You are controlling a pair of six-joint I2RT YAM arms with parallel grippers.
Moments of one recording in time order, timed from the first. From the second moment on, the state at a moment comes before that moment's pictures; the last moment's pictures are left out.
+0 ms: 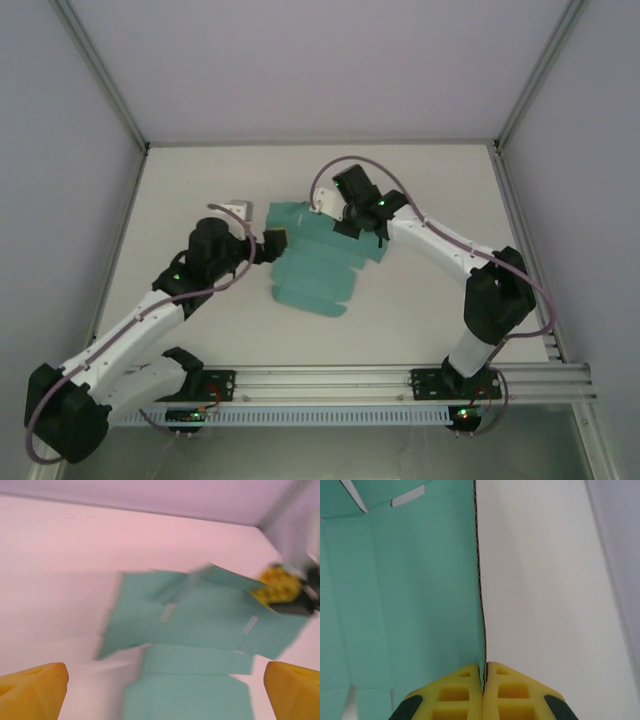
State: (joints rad) left arm -0.51 0.94 0.67 -0.15 0.01 -0.43; right arm 0.68 1.67 1.36 -0.56 0.20 -0.73
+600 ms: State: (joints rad) left arm -0.21 1.02 0.60 -0.21 0.11 -0.51; right arm 0.83 1.59 0.86 0.35 0.48 -1.27
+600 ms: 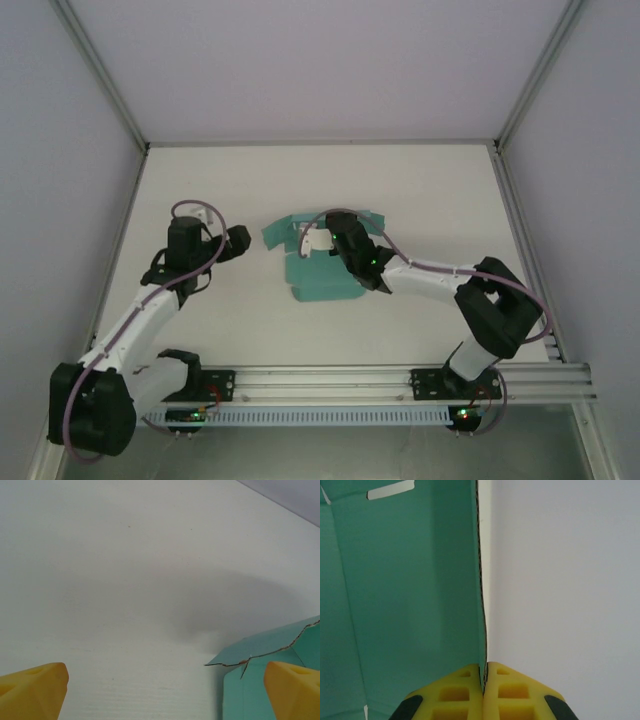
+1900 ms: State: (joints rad) left arm -0.20 1.57 0.88 -0.11 0.22 -0.41; right arm 0.83 1.91 0.69 1.07 0.50 -1.49
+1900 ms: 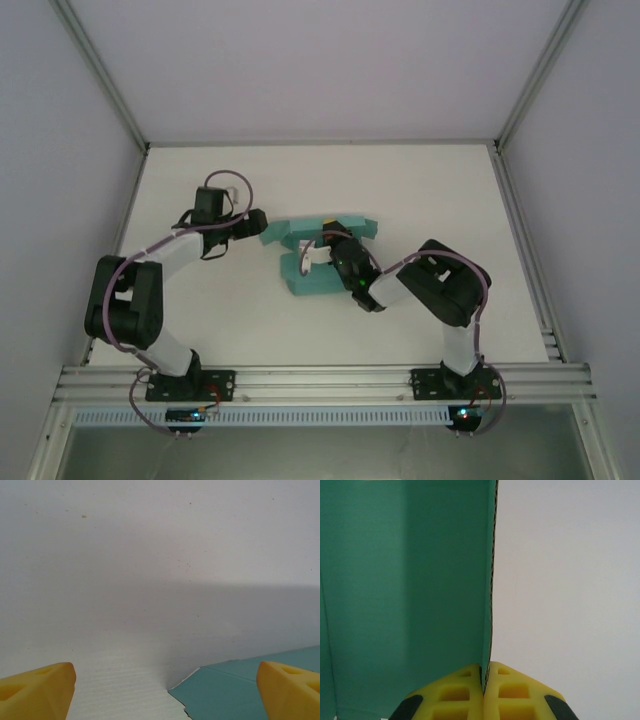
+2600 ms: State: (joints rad) left arm -0.21 1.68 0.90 -0.09 0.36 -0.27; right arm 0.83 1.86 0.69 0.99 0.51 -1.45
